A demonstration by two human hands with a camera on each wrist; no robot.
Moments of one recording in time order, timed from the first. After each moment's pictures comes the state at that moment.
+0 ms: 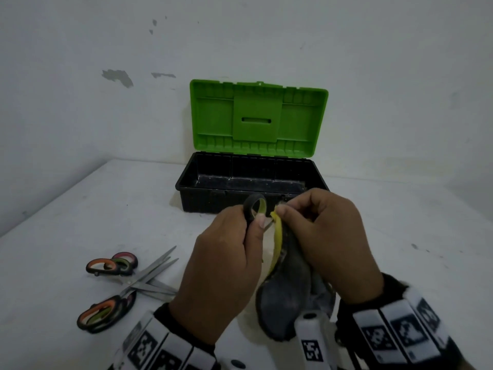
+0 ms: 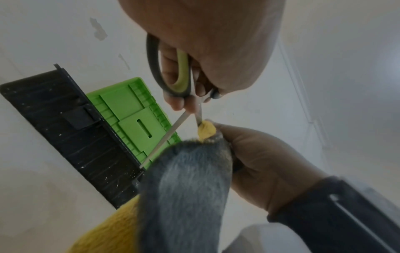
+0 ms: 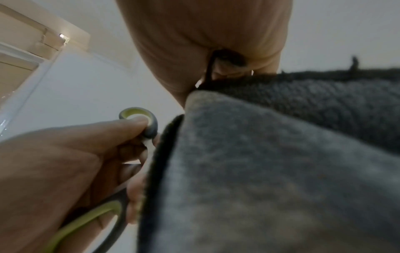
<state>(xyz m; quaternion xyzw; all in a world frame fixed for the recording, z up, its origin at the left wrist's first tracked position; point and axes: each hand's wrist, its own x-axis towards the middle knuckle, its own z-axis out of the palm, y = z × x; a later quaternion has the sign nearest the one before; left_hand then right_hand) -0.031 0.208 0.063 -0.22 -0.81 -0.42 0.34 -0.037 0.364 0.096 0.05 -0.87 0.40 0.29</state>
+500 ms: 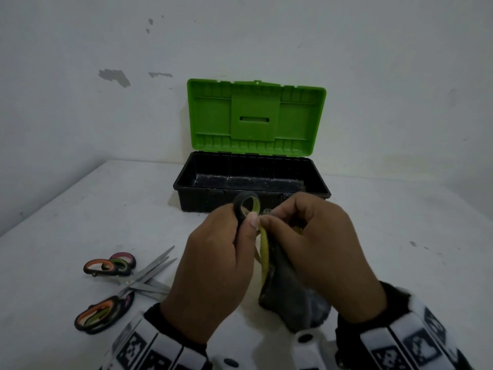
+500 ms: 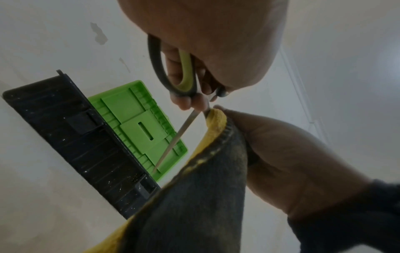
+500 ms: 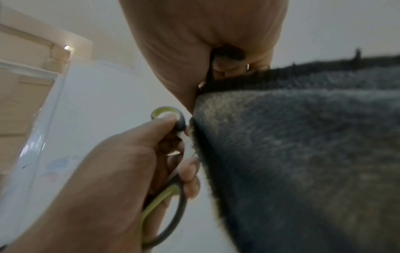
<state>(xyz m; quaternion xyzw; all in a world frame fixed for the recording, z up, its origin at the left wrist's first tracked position) -0.032 0.203 0.065 -0.24 -0.79 -0.45 0.34 -0.024 0.354 0.097 0.10 -0.88 0.39 0.24</state>
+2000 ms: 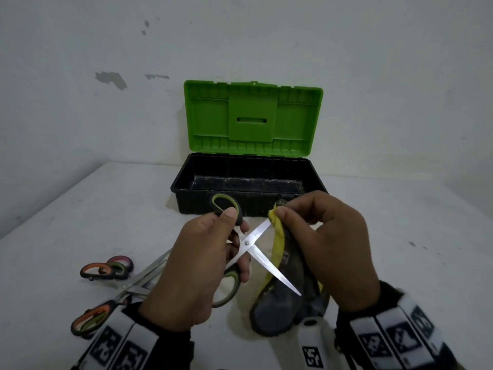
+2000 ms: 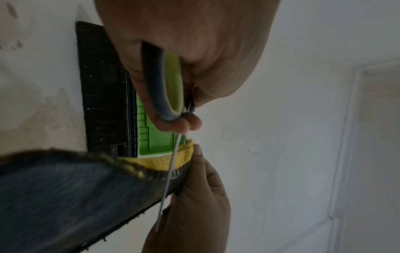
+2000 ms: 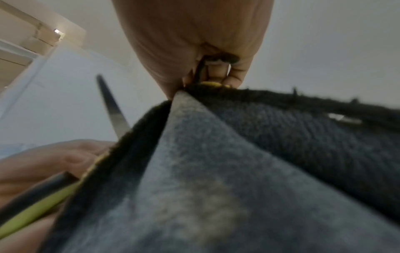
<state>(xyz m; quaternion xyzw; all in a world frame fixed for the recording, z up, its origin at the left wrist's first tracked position) -0.031 0.199 0.085 -0.02 -0.66 -0.75 -0.04 -0.028 0.369 0.088 0.10 -0.83 0.42 0.36</state>
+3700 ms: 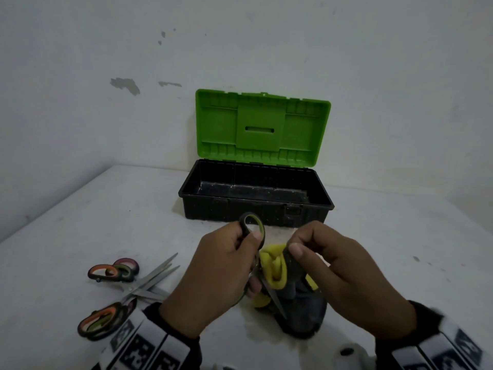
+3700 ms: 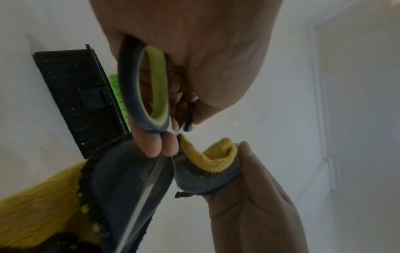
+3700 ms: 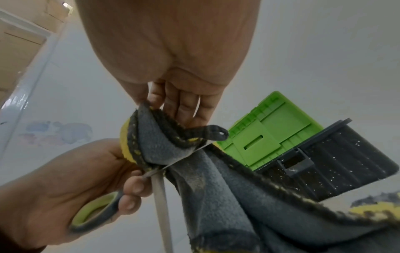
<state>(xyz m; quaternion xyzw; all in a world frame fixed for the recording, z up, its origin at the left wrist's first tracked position) -0.036 0.202 0.076 -0.09 -0.77 -0.63 0.00 -0.016 0.391 0.087 0.29 -0.85 0.40 0.17</state>
